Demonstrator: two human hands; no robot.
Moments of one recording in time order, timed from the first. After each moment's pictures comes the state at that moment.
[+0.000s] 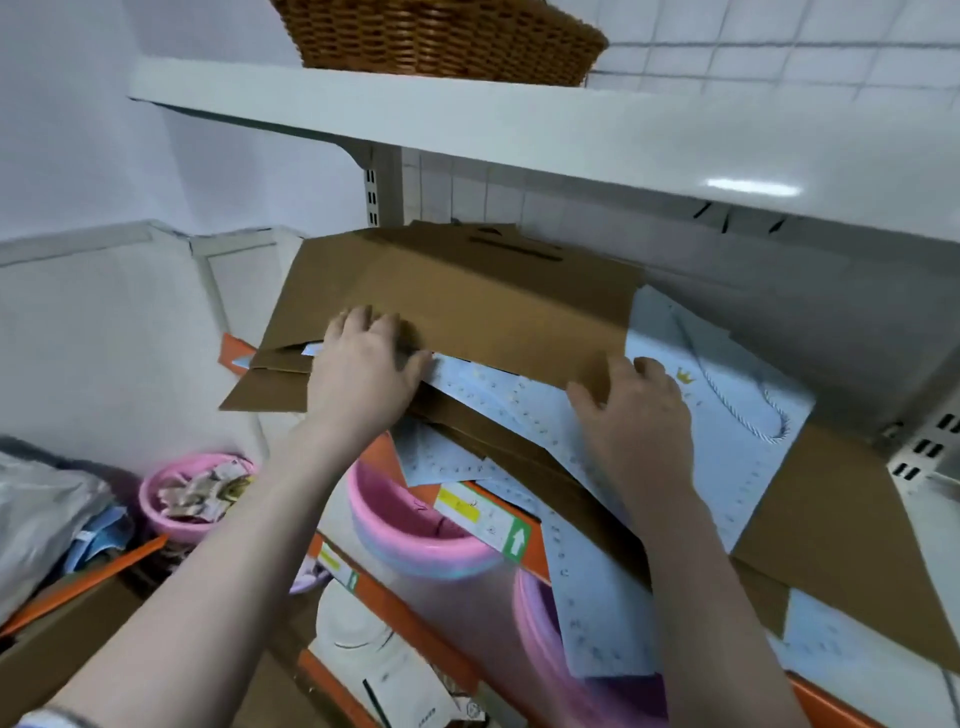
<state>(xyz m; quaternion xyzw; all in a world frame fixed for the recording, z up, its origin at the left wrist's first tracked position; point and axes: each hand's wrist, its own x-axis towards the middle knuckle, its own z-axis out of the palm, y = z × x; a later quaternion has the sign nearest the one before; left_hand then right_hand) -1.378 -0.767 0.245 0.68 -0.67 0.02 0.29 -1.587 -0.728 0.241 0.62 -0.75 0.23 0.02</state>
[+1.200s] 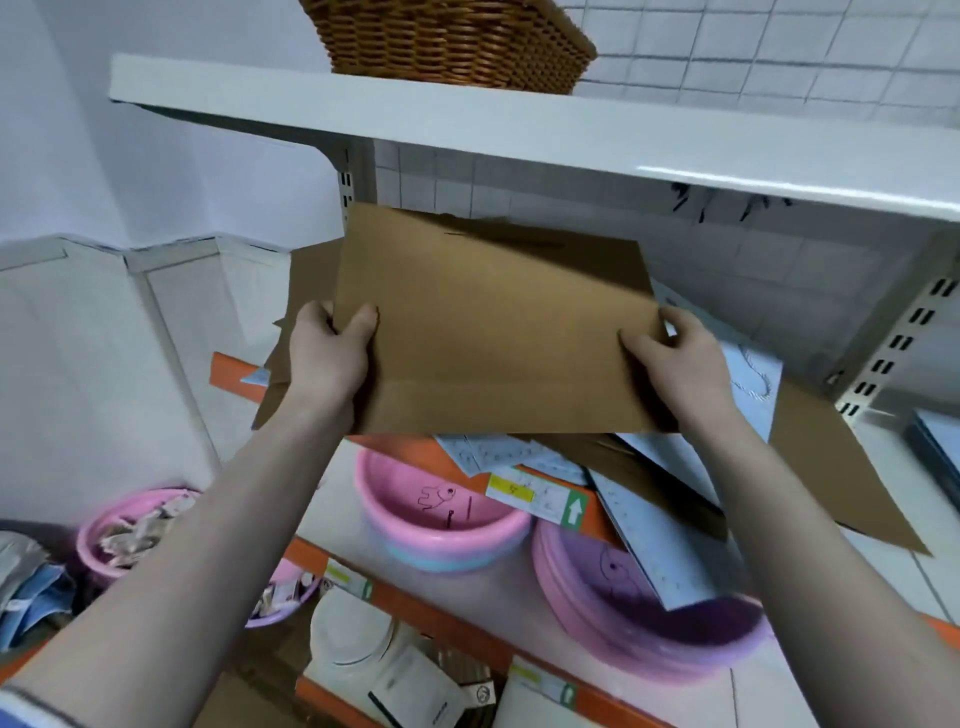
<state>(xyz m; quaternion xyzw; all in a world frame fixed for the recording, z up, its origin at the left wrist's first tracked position) -1.309 -0.783 0.248 0.54 -0.45 -0.37 0.61 -1.575 -0.727 0.262 0.47 -0.74 0.46 -0.11</state>
